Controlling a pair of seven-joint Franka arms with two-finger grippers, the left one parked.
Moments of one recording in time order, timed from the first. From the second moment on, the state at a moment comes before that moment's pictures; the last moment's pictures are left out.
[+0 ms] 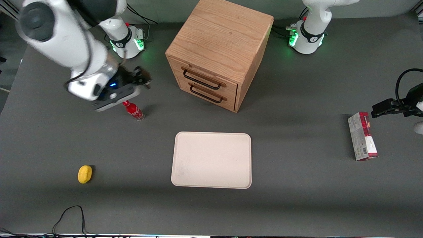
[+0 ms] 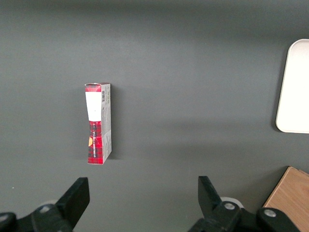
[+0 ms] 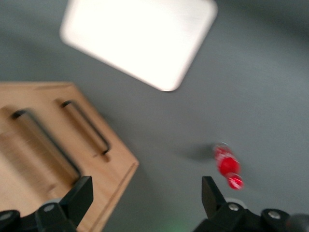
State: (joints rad) arm -0.11 0.19 0.69 -1.47 0.04 1.57 0.09
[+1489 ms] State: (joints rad) arm -0.10 0.42 0.92 -1.67 -0.01 1.85 -0.14
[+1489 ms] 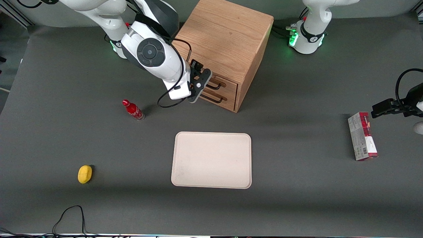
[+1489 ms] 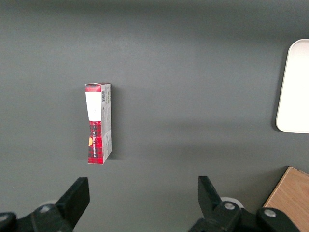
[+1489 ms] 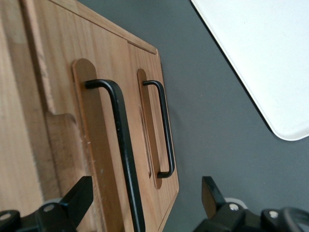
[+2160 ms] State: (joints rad) arm -0.10 0.43 0.92 -1.74 -0.06 1.93 -0.16
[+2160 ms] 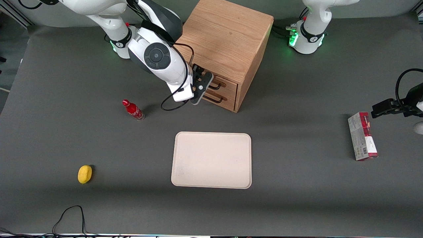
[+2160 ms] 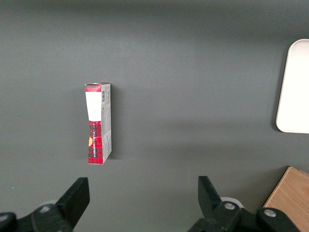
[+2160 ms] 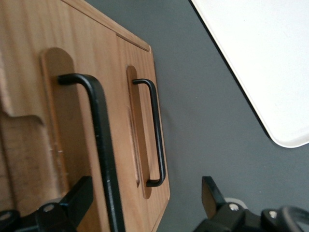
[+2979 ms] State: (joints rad) arm -0.12 0.50 0.85 -1.68 -0.16 1.96 -0.26
